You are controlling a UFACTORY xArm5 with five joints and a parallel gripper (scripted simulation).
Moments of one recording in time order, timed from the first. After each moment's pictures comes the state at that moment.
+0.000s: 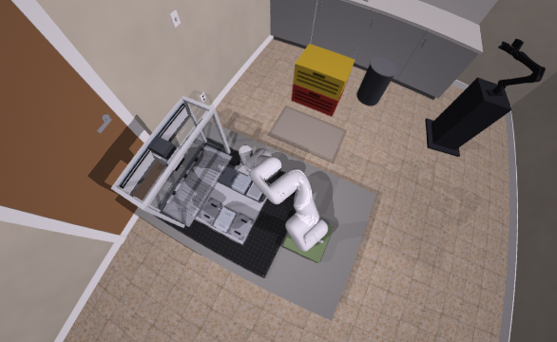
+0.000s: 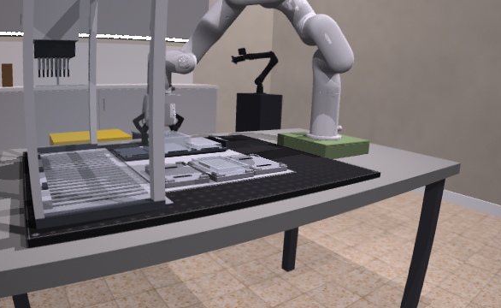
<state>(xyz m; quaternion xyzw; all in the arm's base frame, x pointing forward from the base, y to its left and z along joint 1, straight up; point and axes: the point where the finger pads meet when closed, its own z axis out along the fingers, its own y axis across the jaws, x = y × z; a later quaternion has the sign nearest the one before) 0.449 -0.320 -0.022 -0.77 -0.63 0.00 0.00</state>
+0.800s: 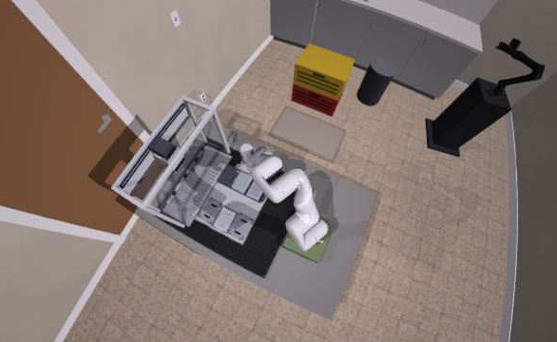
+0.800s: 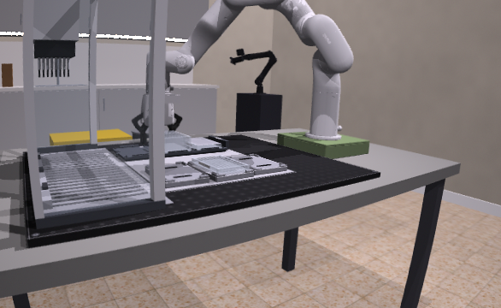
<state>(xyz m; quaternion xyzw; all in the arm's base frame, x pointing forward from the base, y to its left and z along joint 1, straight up) 0.447 -0.332 -0.022 -0.77 -0.63 0.00 0.00</state>
